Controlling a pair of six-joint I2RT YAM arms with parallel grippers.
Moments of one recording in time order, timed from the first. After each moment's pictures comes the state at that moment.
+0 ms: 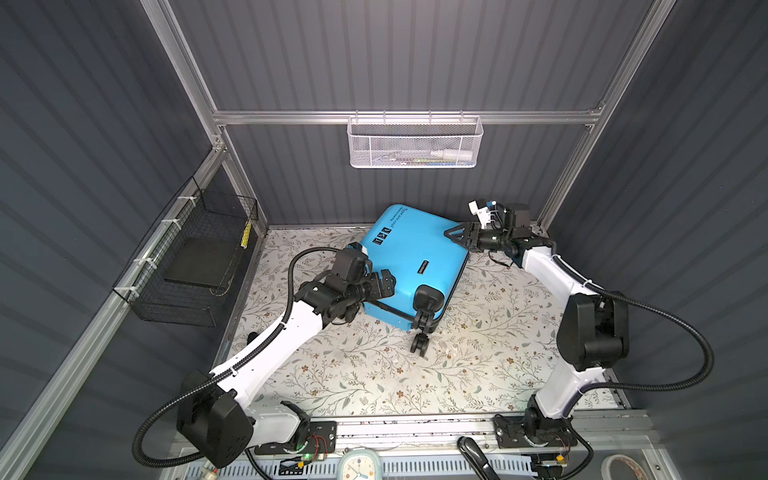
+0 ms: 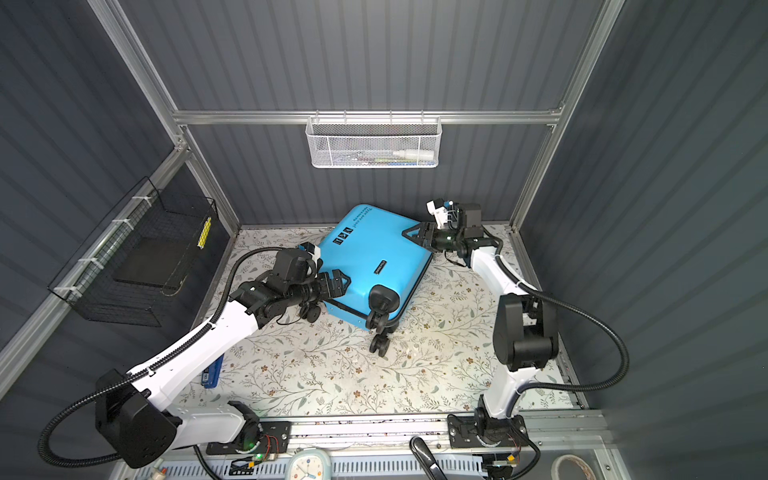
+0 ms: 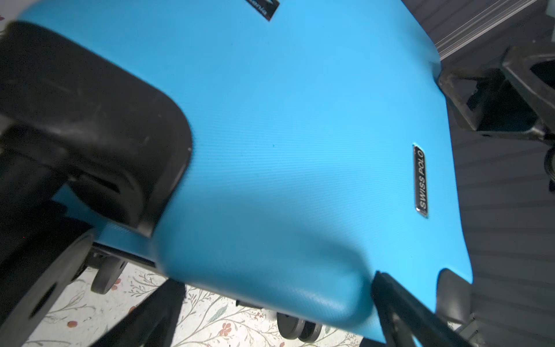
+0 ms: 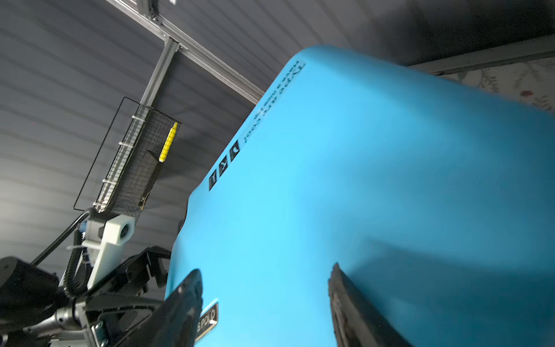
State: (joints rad) left arm -0.59 1.32 1.16 -0.55 0.05 -0.62; right arm 0.12 1.75 1.37 -0.13 -0.94 0.48
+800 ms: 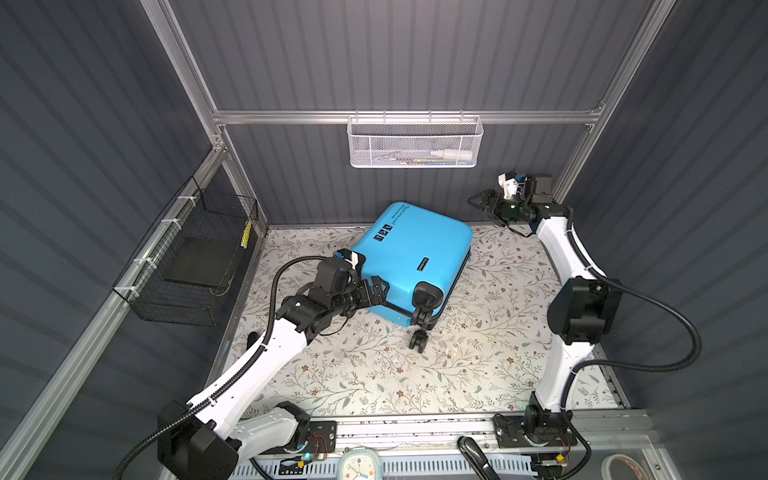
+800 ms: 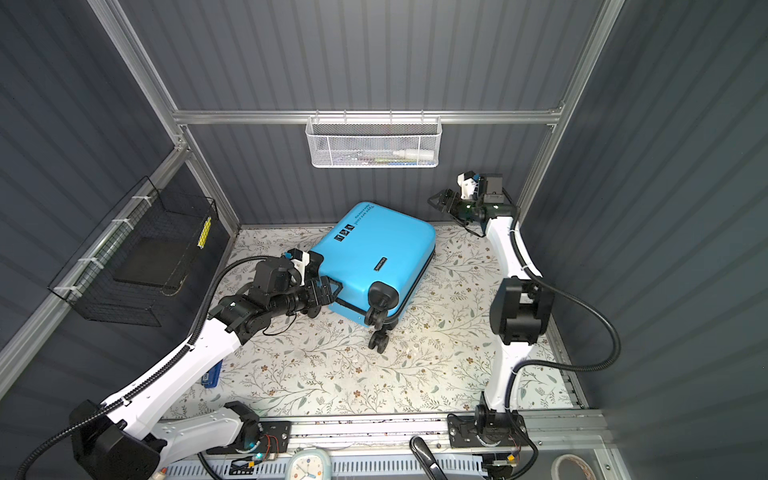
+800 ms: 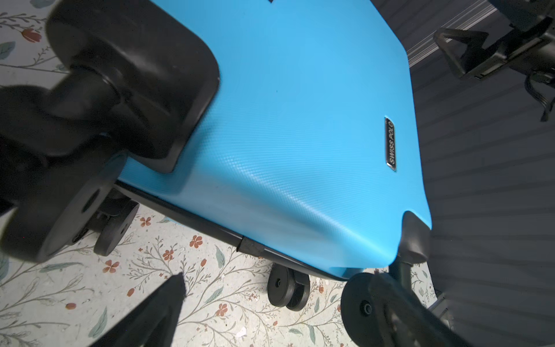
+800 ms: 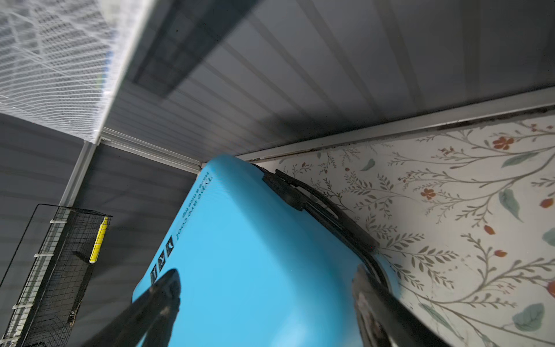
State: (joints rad) left arm -0.56 1.16 1.03 -0.52 0.13 -0.64; right arm -0.01 2.09 2.04 -0.56 -0.70 0.47
